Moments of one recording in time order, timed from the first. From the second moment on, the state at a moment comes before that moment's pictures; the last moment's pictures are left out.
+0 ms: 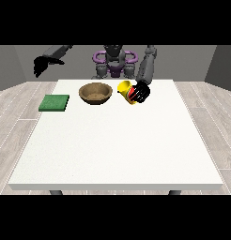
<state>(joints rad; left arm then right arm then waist) -0.61 0.21 0.06 -0.76 -0.46 0.73 -0.42 -0.45 -0.32 -0.25 -1.16 -0.25 0.30 -0.25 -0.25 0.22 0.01</state>
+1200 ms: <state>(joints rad) -1.03 0.00 -0.66 -0.61 -1.30 0.27 0.43 -0.46 -0.37 -0.30 -0.76 -0.20 0.36 -0.35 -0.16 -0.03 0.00</state>
